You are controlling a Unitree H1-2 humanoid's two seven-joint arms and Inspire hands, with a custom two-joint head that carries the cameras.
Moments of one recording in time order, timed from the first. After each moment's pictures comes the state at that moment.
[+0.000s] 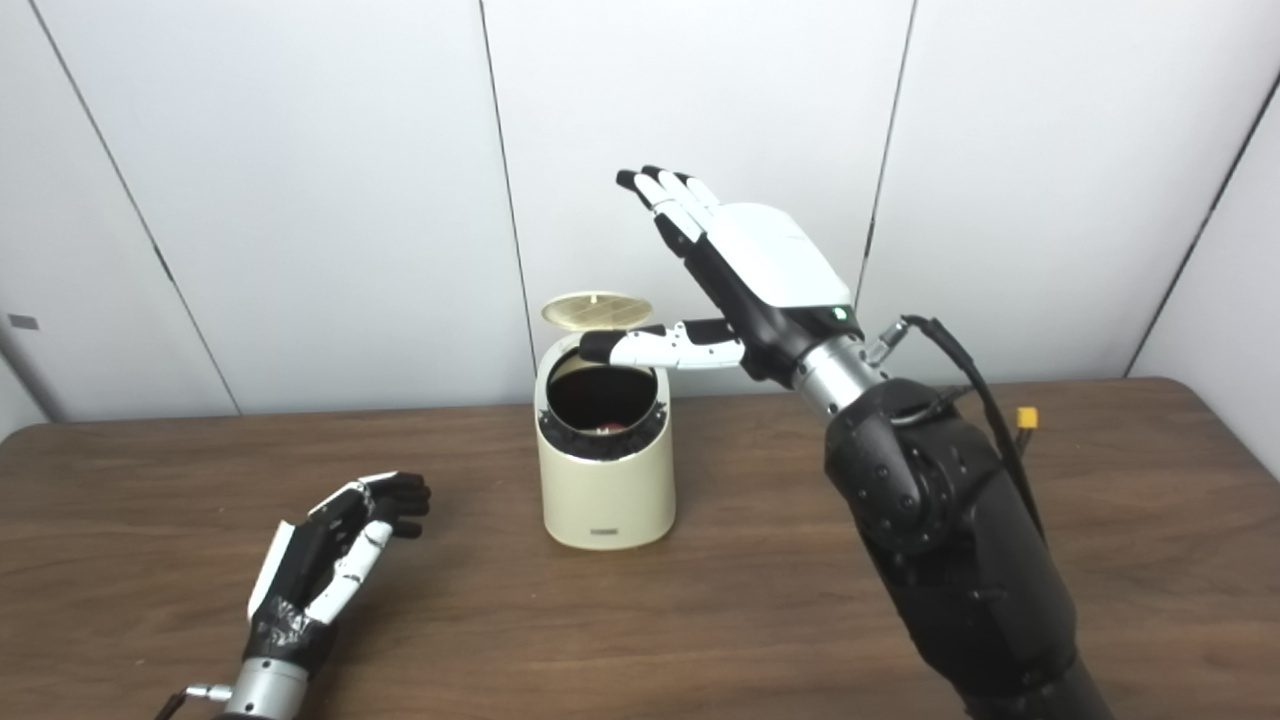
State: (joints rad) left arm -0.19 0.14 0.06 0.18 -0.02 -0.27 -0.09; right arm -0.72 -0.32 0.24 -0.32 -0.79 0.27 0.44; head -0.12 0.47
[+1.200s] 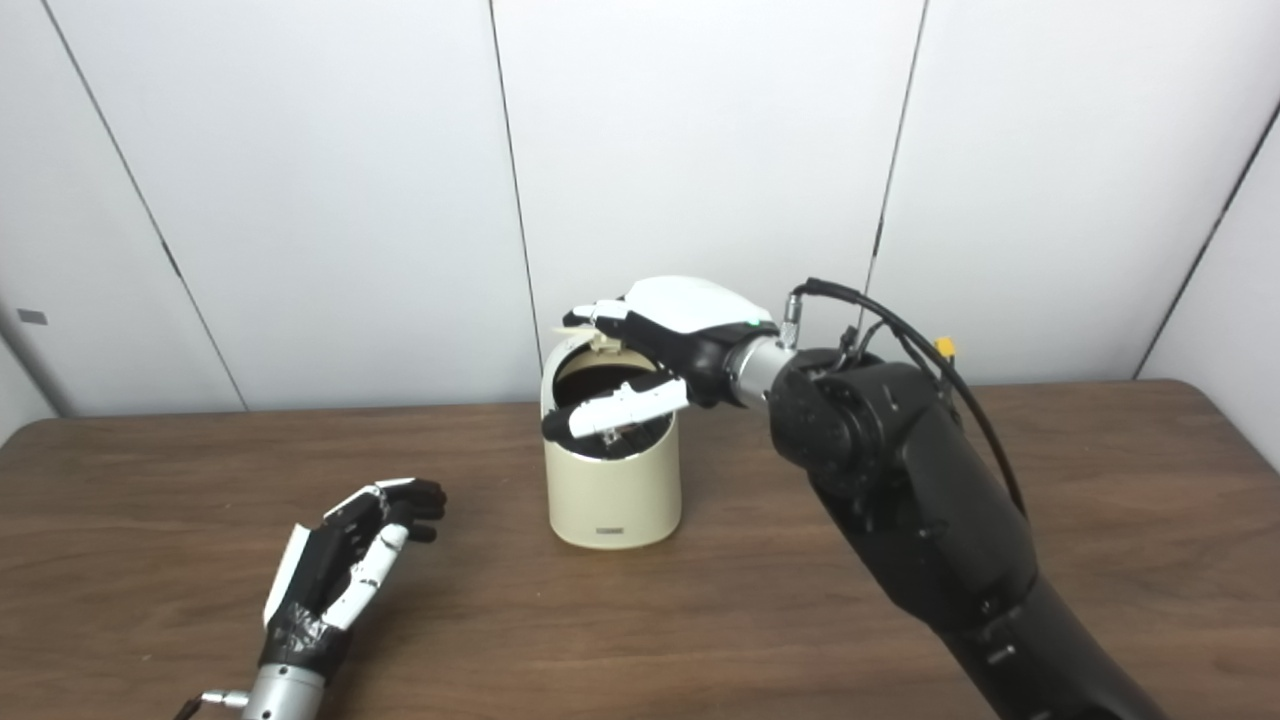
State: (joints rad) left arm -0.17 0.10 0.05 0.14 0.02 -0.26 -0.07; right arm -0.79 -0.35 0.38 -0.27 -0.81 0.43 0.83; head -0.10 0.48
